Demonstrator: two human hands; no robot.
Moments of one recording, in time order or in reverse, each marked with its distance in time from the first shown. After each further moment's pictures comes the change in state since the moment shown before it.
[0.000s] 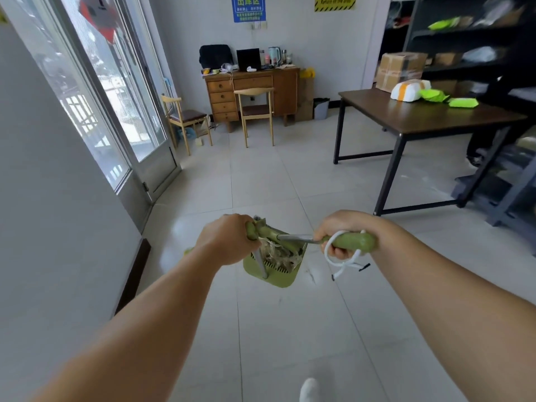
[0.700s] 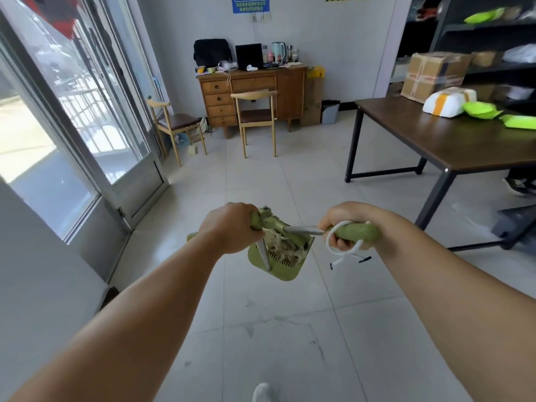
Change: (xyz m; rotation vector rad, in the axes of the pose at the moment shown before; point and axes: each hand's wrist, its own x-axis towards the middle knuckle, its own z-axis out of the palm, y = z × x) left_hand 0.431 -0.004 -0.018 0.017 0.007 0.060; right_hand 0.288 -0.250 -0.208 -0.047 -0.032 0.082
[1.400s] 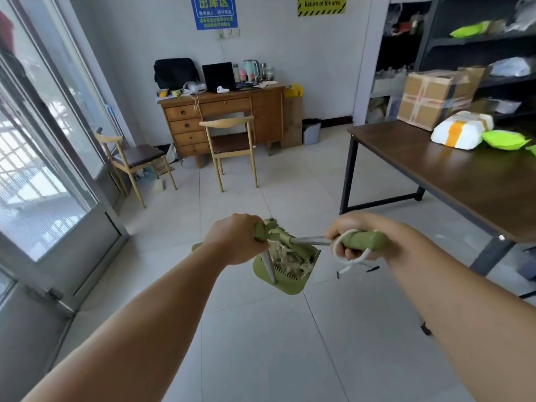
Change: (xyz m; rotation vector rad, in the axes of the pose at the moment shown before) left_hand 0.432 -0.033 -0.008 0.025 -0.063 0.129; right_hand 0.242 -0.240 -0.213 0.202 0.066 0.022
